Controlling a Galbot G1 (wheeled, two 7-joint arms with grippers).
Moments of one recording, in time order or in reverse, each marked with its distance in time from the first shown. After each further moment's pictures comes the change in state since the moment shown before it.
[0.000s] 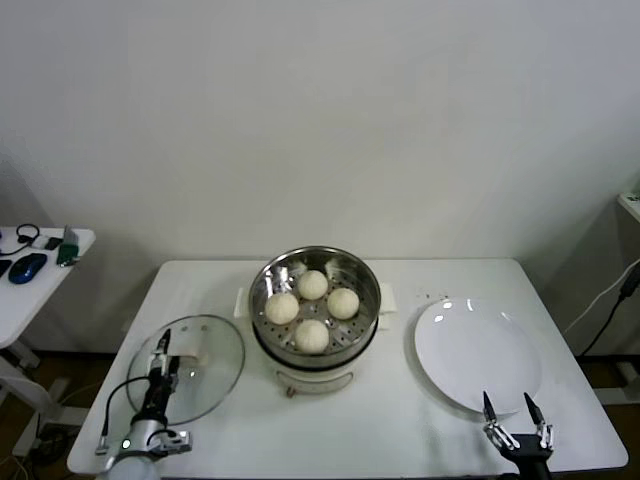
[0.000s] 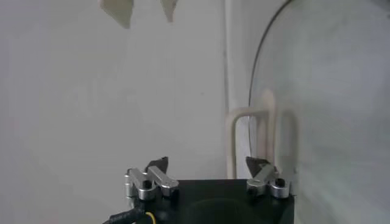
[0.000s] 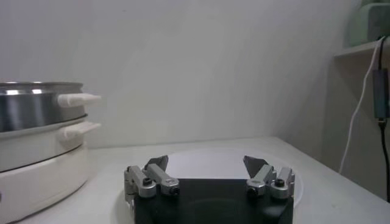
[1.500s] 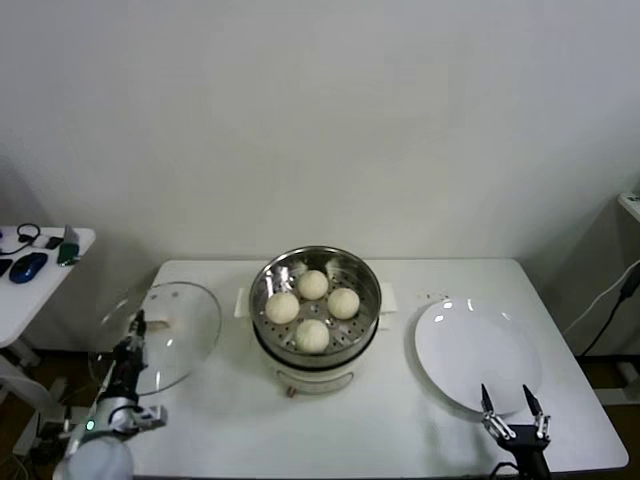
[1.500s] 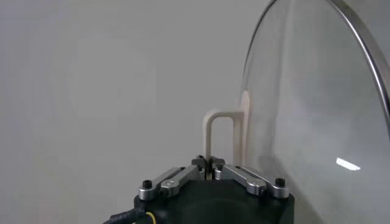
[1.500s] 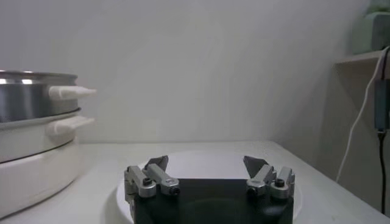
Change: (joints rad) left arm 0.082 0.152 -0.016 -0.315 -0.251 0.163 0.148; right arm 0.038 0.022 0.007 0.011 -0.090 -0.060 0.045
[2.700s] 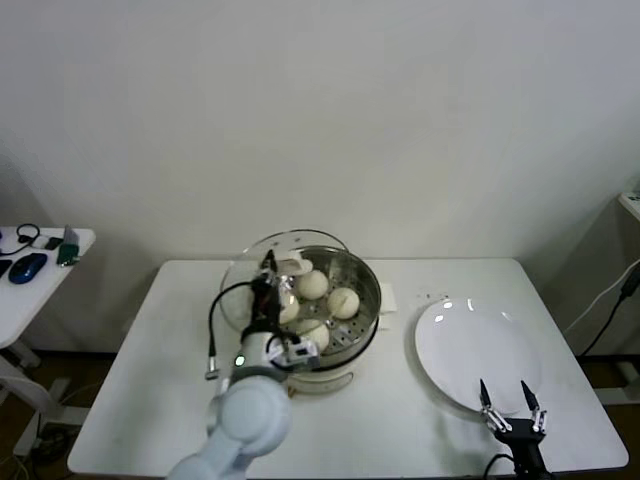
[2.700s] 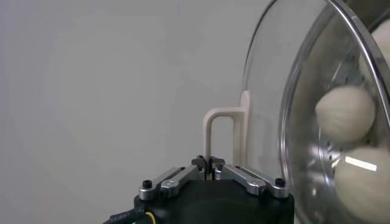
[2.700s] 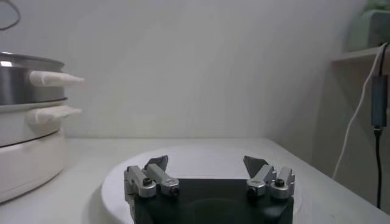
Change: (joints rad) left arm -0.392 -0.164 0.668 -0.293 0.298 0.575 0.489; right arm 0.071 0.001 -0.021 -0.088 -0.024 0.030 0.025
